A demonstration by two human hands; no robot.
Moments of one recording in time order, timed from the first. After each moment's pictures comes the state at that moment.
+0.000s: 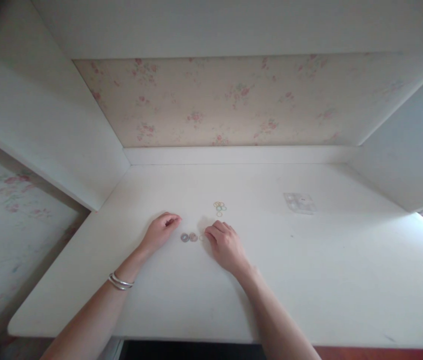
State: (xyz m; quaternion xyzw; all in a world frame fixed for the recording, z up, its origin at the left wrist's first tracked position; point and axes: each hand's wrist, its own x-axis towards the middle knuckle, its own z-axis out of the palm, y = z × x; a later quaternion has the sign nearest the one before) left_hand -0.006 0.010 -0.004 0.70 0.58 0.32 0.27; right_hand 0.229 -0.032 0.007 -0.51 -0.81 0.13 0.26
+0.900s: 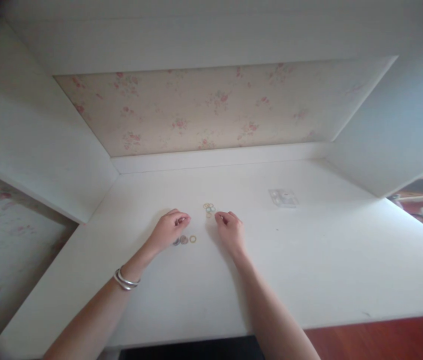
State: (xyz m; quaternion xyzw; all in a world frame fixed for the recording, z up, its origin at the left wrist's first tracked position) left_hand 0.050 0.015 0.034 0.78 0.50 0.28 0.23; right_hand 0.255 -0.006 -0.006 -0.67 -0.56 0.20 0.45
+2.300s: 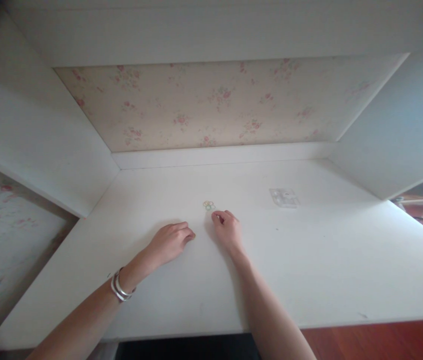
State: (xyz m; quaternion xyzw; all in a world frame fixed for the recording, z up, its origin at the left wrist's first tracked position) left_hand 0.055 -0.017 0.035 0.89 0.44 0.09 0.12; right_hand 0.255 -0.003 -0.012 -0.66 -0.60 0.20 0.41
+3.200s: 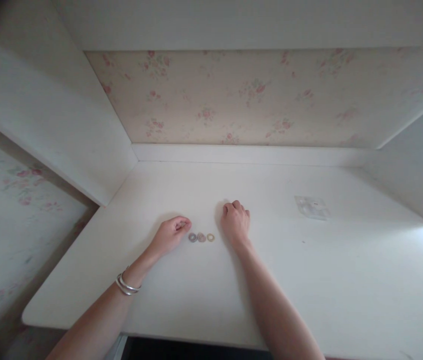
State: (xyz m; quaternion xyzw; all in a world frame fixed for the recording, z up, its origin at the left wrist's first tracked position) left_hand 0.000 -0.006 0.005 0.66 0.57 0.31 0.37; right_hand 0.215 0.037 -0.008 -0.70 -0.68 0.01 0.20
